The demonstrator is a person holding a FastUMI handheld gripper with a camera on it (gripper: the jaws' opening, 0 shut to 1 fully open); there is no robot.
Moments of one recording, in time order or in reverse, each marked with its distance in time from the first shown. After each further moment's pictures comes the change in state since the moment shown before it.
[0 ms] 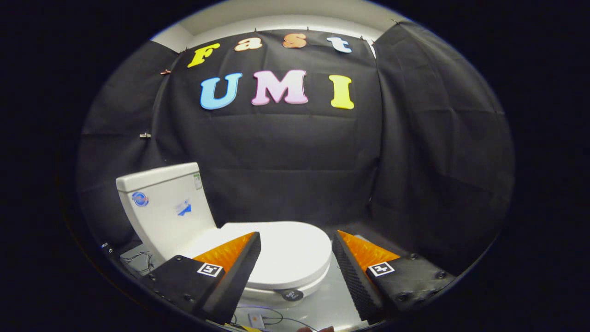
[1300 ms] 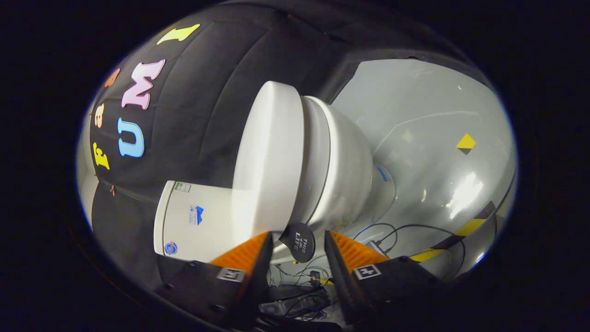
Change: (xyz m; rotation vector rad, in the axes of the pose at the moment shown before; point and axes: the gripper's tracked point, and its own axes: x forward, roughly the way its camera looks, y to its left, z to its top) arm 0.076 -0.002 -0.216 0.994 0.701 0.188
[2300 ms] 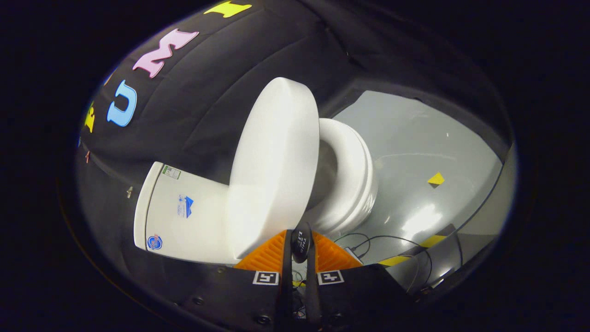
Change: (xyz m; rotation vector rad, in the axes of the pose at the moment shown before) arm -0.053 0.120 0.004 -0.285 -0.115 -0.245
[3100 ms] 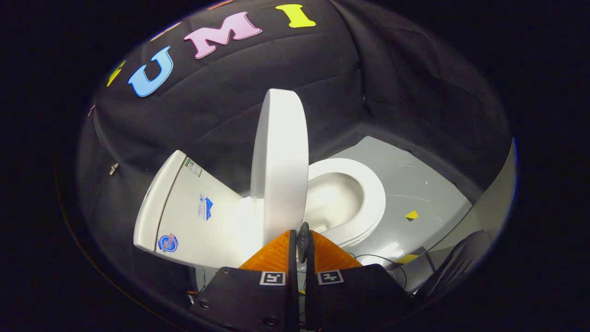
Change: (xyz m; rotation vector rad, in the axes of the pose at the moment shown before) arm -0.057 0.142 -0.006 -0.216 -0.204 -0.171
